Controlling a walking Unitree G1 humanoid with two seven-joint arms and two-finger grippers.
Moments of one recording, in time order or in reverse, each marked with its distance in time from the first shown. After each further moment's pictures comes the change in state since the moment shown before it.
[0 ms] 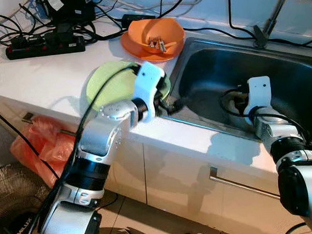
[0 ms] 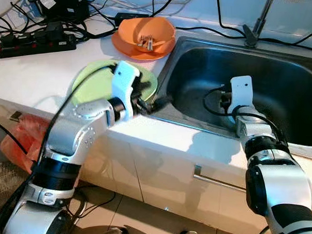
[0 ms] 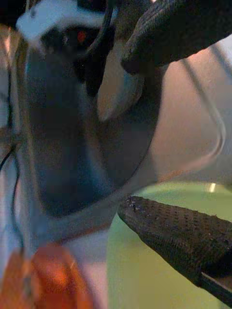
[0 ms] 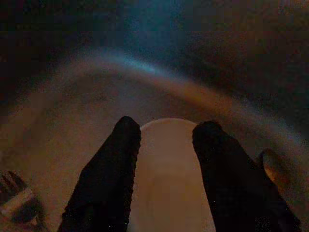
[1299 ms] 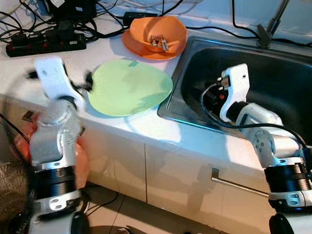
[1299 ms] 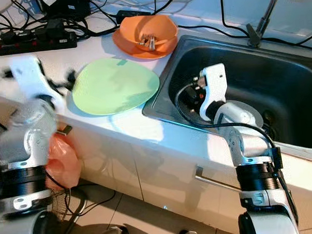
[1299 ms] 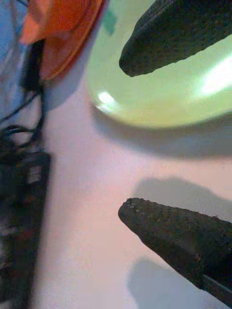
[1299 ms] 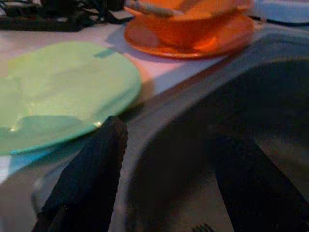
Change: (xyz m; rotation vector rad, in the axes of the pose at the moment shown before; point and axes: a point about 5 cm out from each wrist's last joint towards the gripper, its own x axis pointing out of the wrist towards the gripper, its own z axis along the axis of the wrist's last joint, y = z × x) left arm -0.082 0.103 -0.028 -0.338 -0.099 0.880; right arm -0.063 0.074 0.049 0.091 -0.268 0.596
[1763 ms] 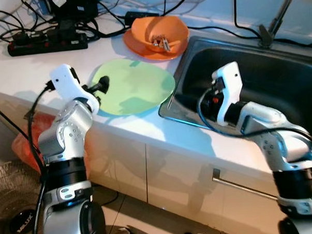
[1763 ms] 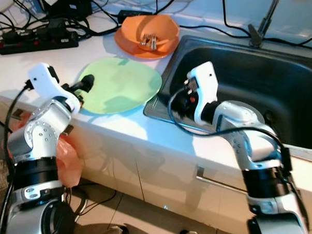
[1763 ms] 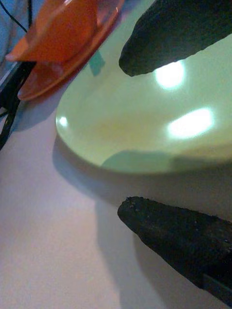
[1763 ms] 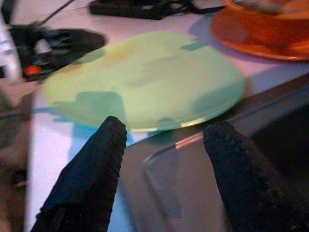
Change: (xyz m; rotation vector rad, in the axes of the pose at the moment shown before) left arm 0.006 -0.020 -0.007 -0.274 0.129 -0.086; right arm -0.017 0.030 0.013 -0.018 0.076 0.295
